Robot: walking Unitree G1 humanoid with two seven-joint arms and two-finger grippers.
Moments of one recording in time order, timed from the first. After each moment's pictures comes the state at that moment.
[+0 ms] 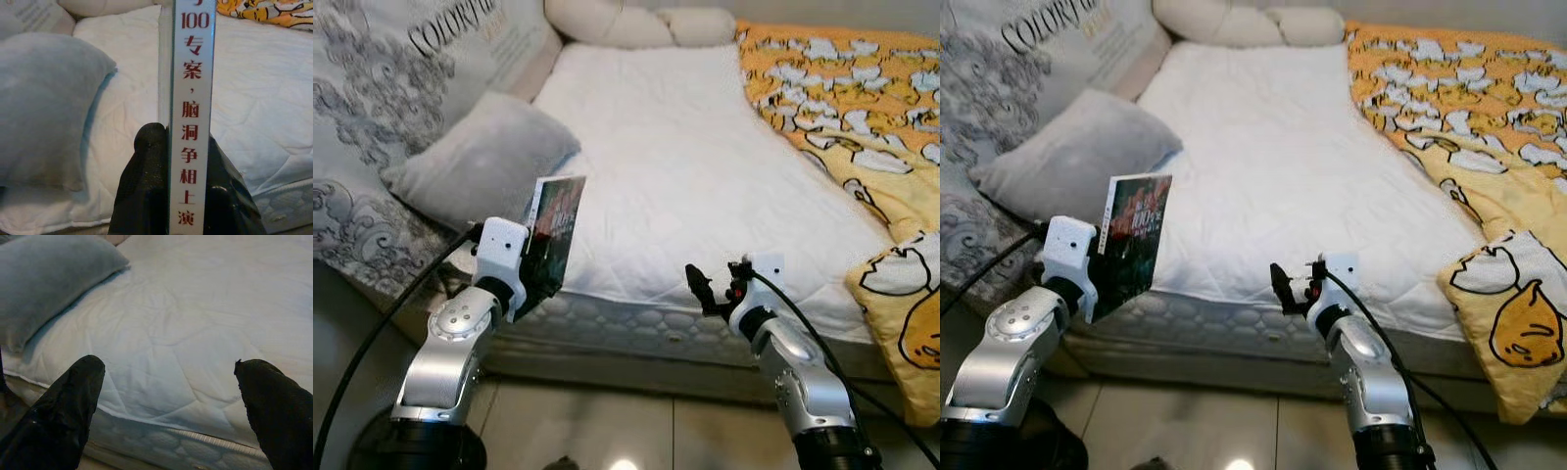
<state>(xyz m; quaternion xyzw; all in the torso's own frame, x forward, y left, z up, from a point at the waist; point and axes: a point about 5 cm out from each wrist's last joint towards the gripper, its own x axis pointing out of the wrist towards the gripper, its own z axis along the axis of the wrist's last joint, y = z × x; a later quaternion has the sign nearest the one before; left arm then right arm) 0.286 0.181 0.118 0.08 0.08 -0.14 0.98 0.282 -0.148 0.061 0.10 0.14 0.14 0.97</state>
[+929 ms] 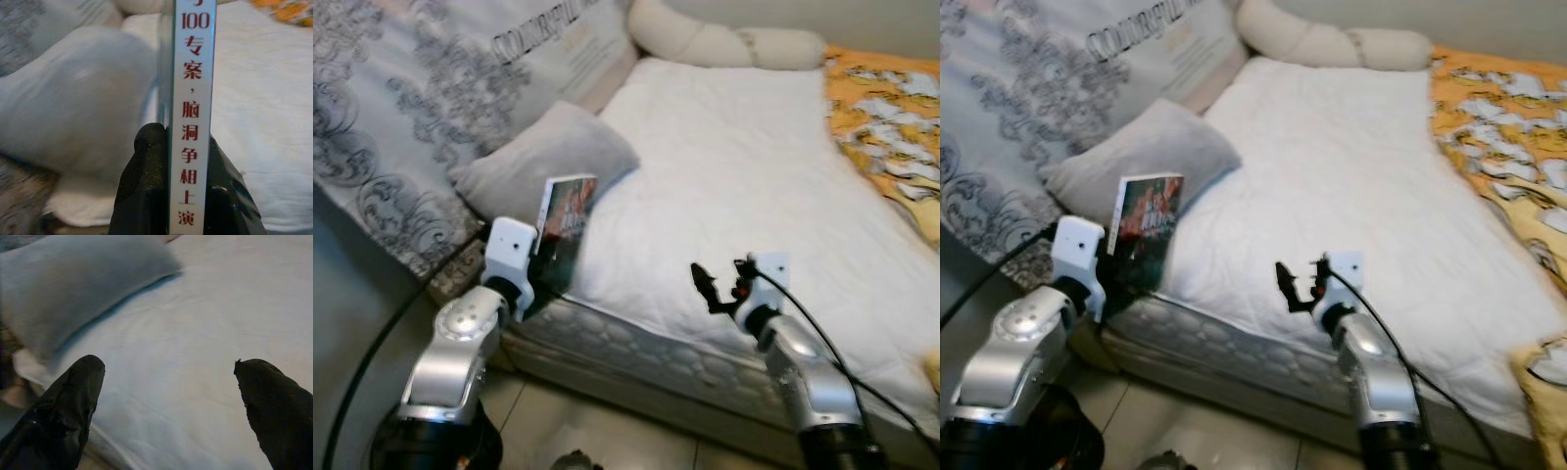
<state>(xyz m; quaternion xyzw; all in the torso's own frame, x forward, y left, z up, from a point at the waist) 0.286 0.182 0.117 0.08 0.08 -0.15 0.98 0.284 -0.140 0.063 0.09 0.14 0.16 0.97</state>
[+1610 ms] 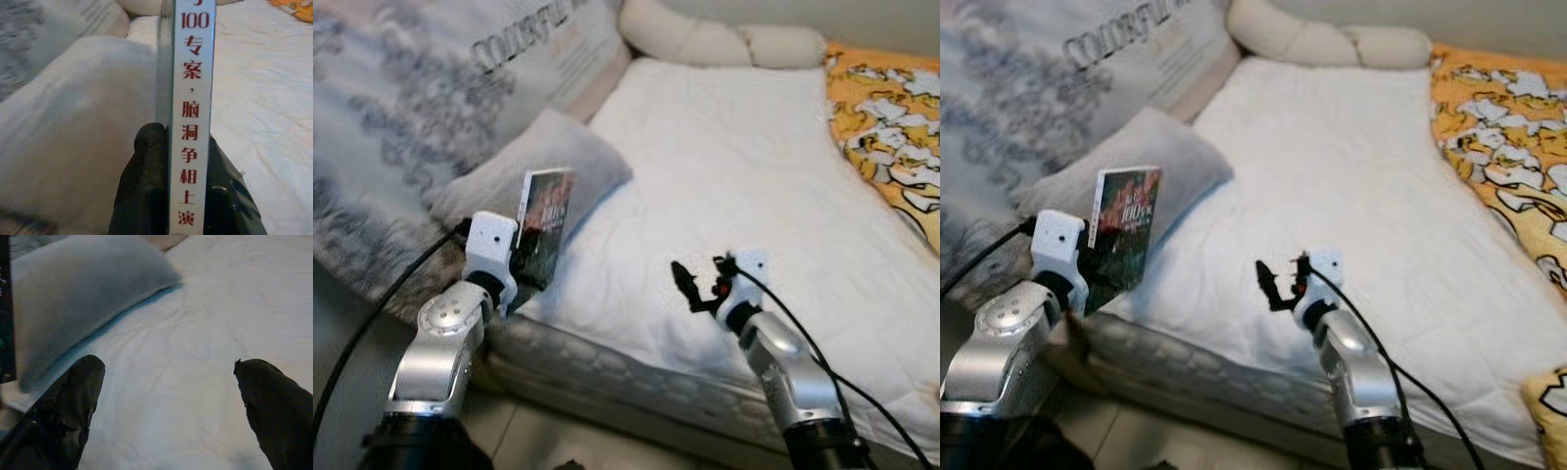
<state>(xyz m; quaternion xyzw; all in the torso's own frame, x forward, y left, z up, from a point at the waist) 0.292 0.188 0.123 0.08 0.08 -0.14 0.98 0.287 -0.137 0.064 0.09 0.13 0.16 0.97</state>
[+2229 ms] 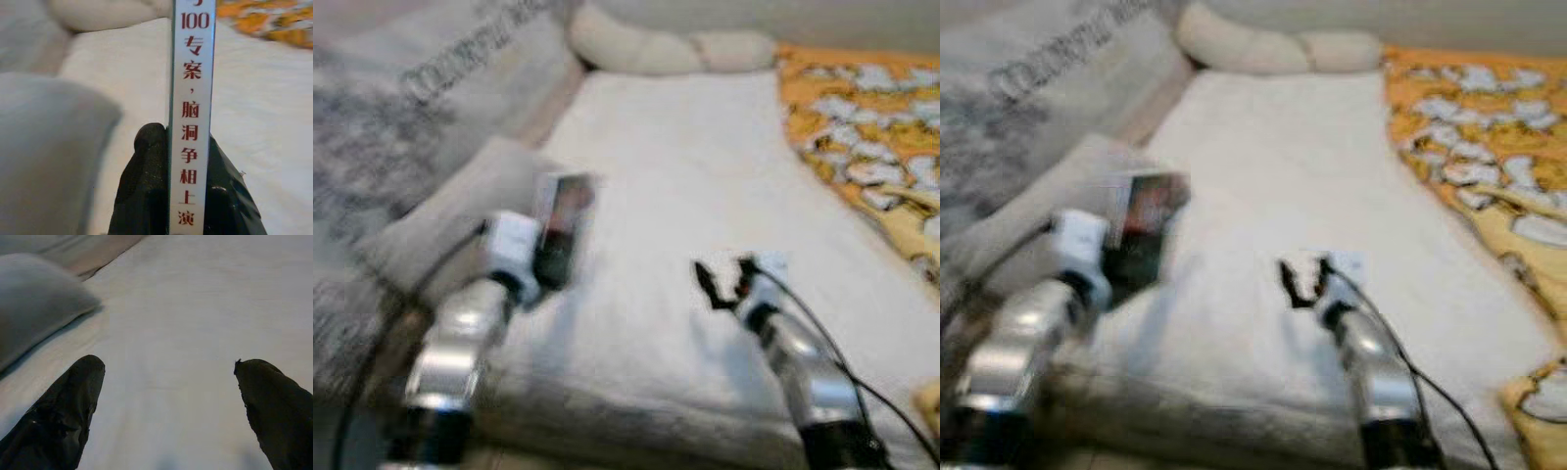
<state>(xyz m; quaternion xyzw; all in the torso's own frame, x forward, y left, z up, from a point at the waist) 0.296 0.164 0.119 0.07 0.08 -0.19 0.98 0.287 -0.157 0.063 0.08 0.13 0.13 0.98</state>
